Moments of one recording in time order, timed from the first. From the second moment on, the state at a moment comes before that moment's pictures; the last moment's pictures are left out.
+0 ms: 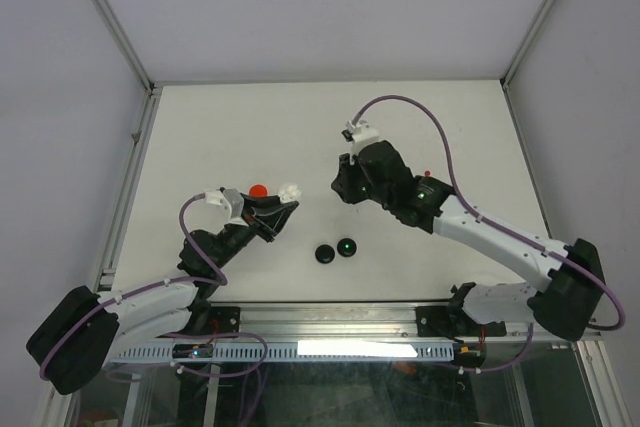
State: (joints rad) left arm -0.70 0.90 0.06 1.16 0.14 -0.29; right arm 0.88 1.29 1.05 -0.37 0.16 0.39
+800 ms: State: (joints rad) left arm -0.70 1.00 0.16 1.34 0.40 -0.26; right arm 0.90 1.01 0.76 0.32 -0.24 0.38
